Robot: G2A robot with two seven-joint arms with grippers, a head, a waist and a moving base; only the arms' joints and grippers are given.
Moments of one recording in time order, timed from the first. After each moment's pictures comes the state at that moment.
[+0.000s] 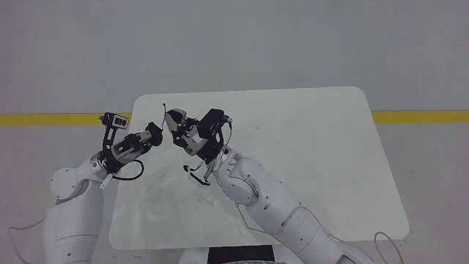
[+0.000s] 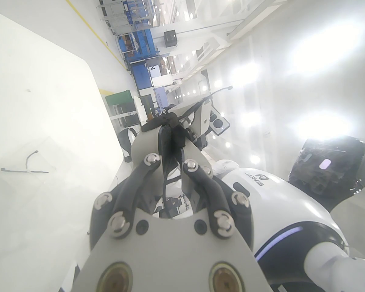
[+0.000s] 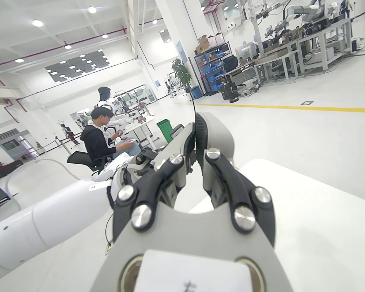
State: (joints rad) left arm 1.52 -1.23 -1.80 -1.45 -0.62 -0.34 -1.36; right arm -1.23 -1.59 0.76 -1.42 -1.04 -0.29 -0.25
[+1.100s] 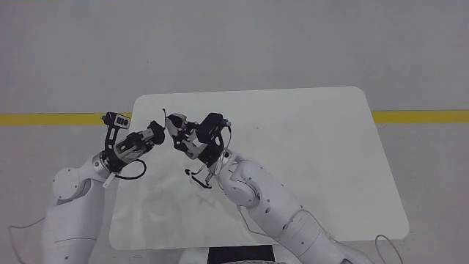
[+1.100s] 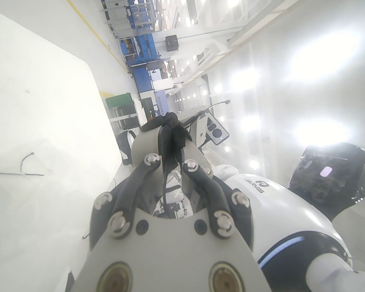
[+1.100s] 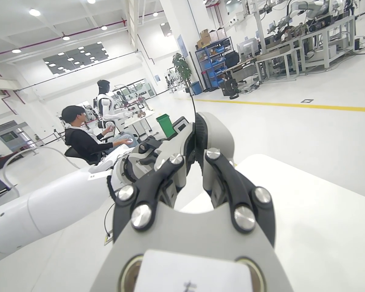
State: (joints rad) left arm 1.55 -1.19 -1.75 -1.49 -0.64 -0.34 -1.27; right arm -1.26 -1.59 0.77 -1.43 -1.08 -0.30 -0.23
